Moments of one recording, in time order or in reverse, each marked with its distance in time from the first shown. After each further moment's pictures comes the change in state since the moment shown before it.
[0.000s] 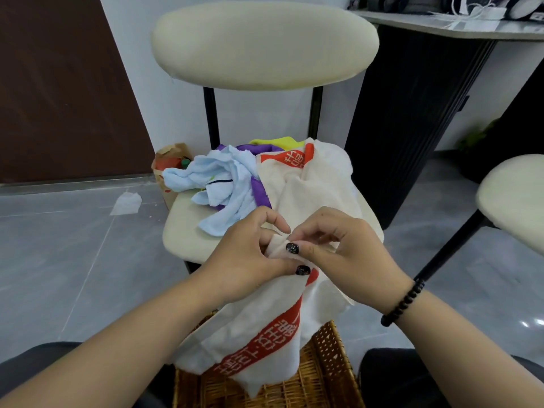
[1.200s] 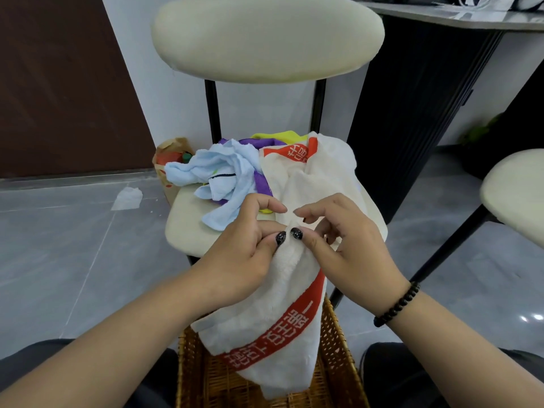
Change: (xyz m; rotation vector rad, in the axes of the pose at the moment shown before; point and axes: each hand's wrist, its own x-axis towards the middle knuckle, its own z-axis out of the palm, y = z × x) left_hand -0.014 0.003 -0.010 0.062 -0.064 0.154; right_hand -0.002 0.010 0.016 -0.132 0.196 -0.153
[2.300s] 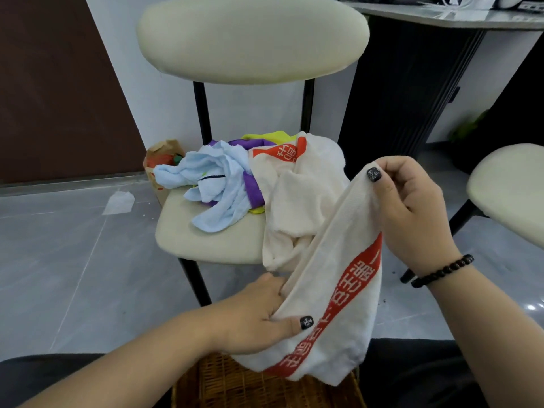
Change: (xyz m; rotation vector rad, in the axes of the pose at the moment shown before) left_hand -0.006 -0.069 0.041 0.363 -0.561 -0.050; right_hand 0.013 0.020 -0.060 0.056 0.310 0.187
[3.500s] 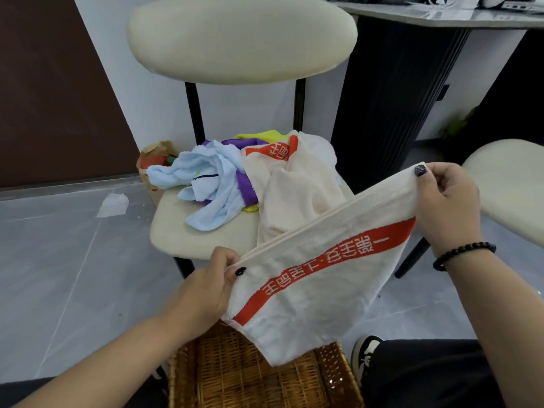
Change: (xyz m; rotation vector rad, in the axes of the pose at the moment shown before) left_hand -0.034 -0.031 -0.007 -0.002 0.600 -0.137; right_hand 0.012 0.052 -0.038 -0.108 0.283 0.318
